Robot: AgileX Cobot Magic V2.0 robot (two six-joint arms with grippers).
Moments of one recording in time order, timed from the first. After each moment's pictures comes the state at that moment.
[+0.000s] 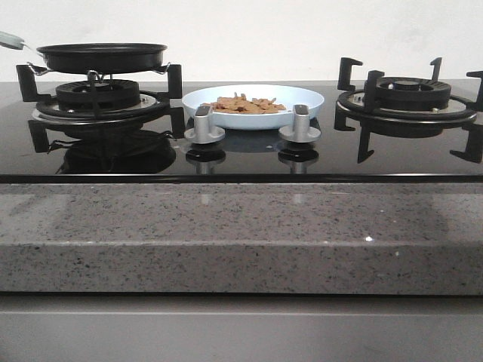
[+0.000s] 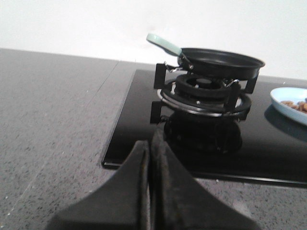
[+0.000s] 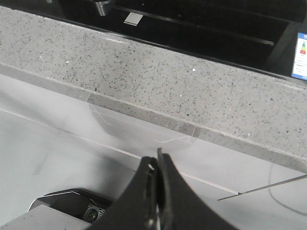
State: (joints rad) left arm -0.04 0.00 -0.01 0.04 0.10 -0.15; right arm 0.18 0.38 -0.73 0.15 1.15 -0.07
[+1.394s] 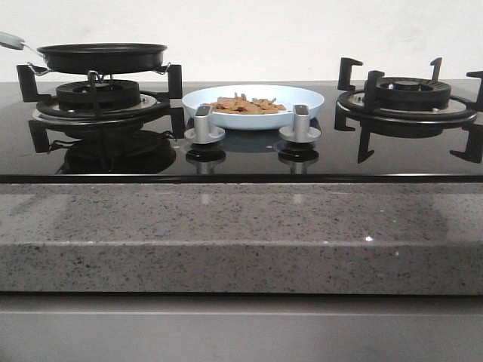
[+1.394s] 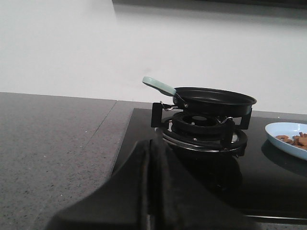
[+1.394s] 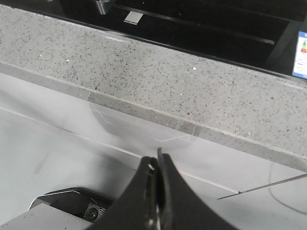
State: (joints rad) left arm -0.04 0.00 0.00 -0.03 -0.04 -0.05; right arm 0.18 0.38 -0.73 0.15 1.16 -0.07
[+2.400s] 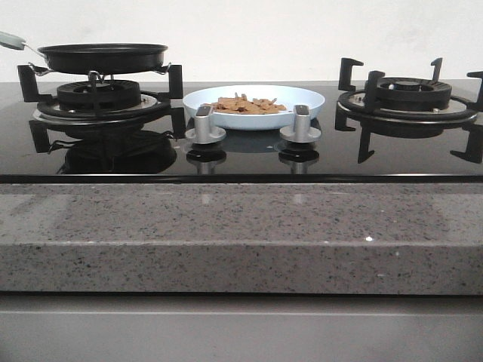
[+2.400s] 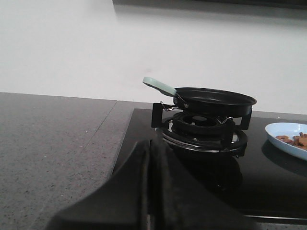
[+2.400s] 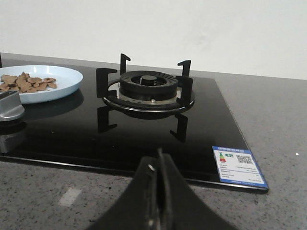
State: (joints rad) left arm -0.04 0.00 0.00 -0.03 -0.04 -0.05; right arm 0.05 -0.01 0.03 0.05 0.04 -0.07
